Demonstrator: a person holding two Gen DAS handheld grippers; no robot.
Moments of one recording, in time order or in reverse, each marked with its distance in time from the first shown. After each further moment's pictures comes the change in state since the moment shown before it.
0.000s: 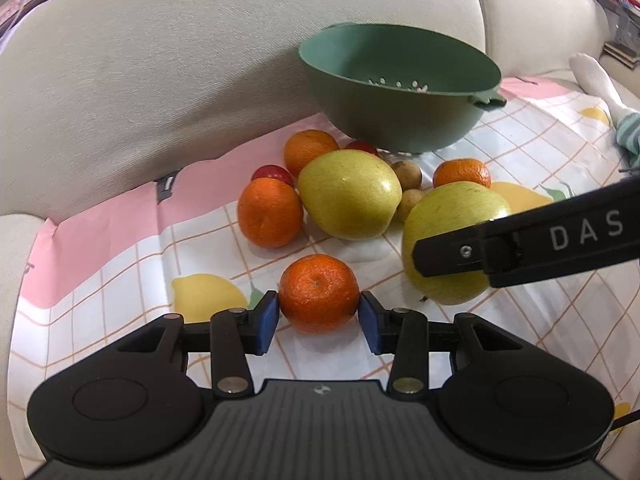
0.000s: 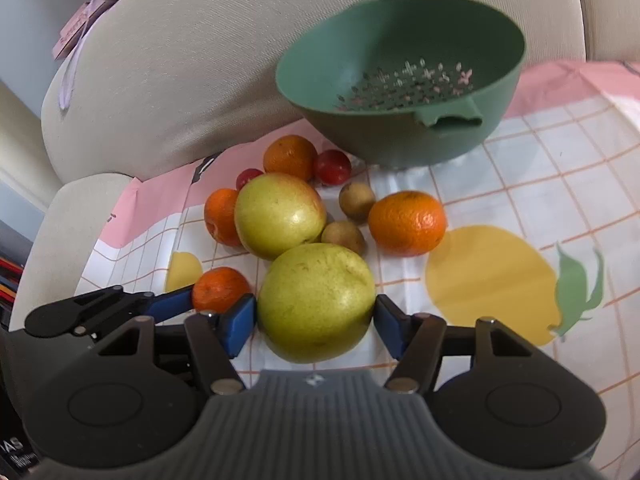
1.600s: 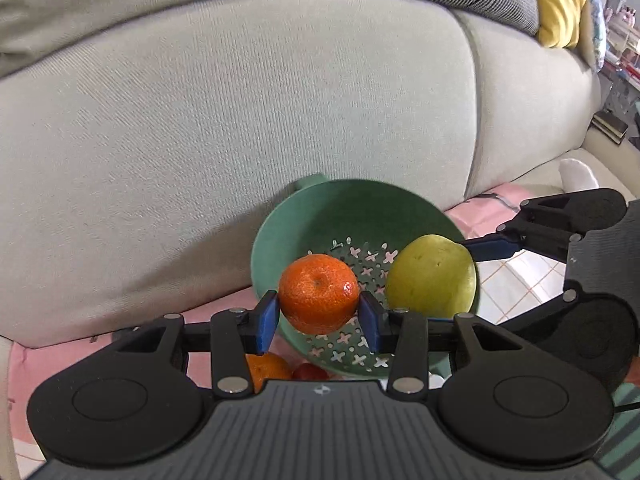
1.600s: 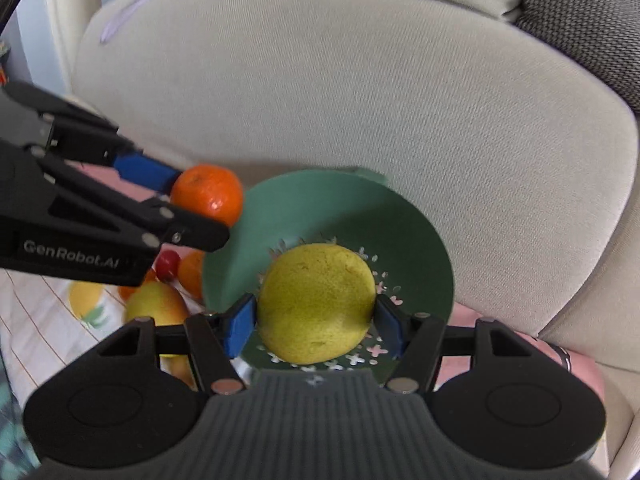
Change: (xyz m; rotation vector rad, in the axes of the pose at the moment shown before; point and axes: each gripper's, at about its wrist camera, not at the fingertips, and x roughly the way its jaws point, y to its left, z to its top) left arm 0.015 -0.012 0.170 -0.045 -0.042 -0.124; right arm -0.018 -0.024 0.147 -0.633 -0.017 -0.123
